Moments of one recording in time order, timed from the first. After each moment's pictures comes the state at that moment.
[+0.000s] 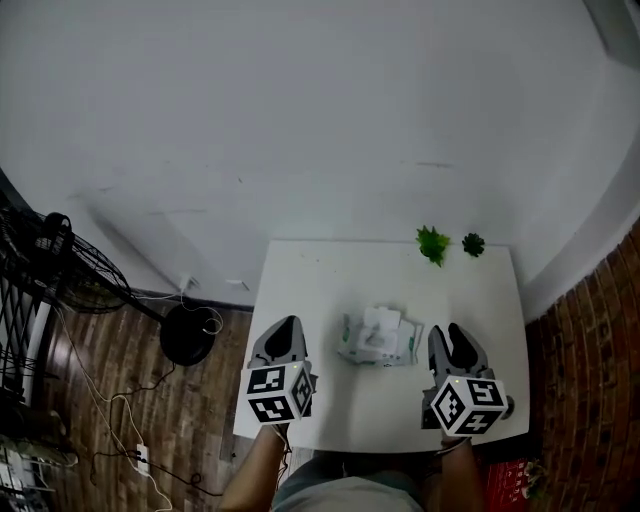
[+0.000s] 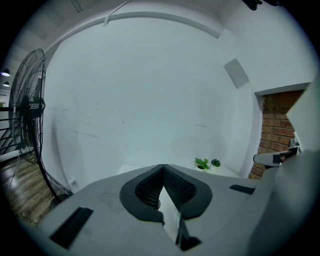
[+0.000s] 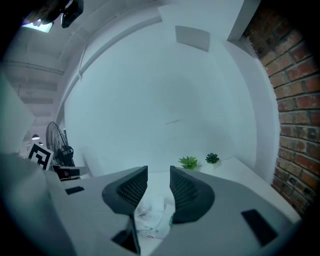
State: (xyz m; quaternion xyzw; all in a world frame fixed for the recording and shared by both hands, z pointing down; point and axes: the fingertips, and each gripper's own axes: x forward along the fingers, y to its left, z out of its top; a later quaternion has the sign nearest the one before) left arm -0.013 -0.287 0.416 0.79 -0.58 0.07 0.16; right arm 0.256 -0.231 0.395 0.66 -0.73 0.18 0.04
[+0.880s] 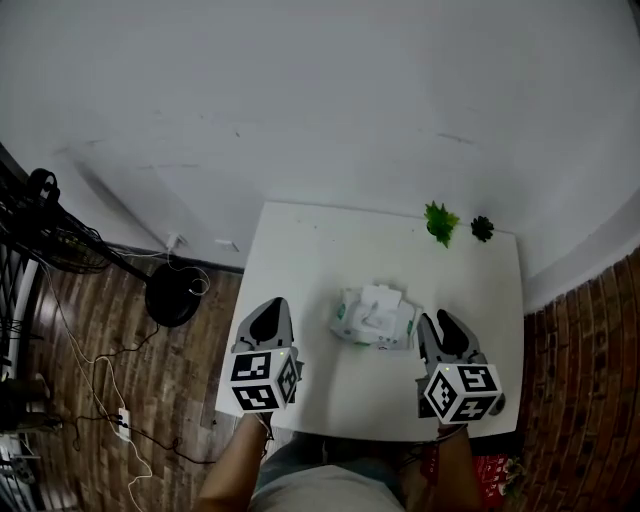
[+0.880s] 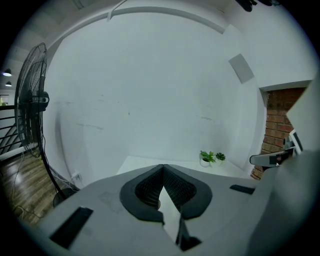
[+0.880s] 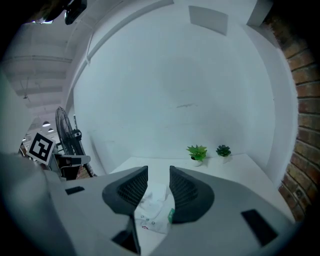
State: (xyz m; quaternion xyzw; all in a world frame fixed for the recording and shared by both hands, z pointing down) left arm -0.030 -0.285 0.451 0.78 -0.59 0.09 0.19; right arm 0.237 -0.247 0.436 0.61 -0.76 0.19 0.12
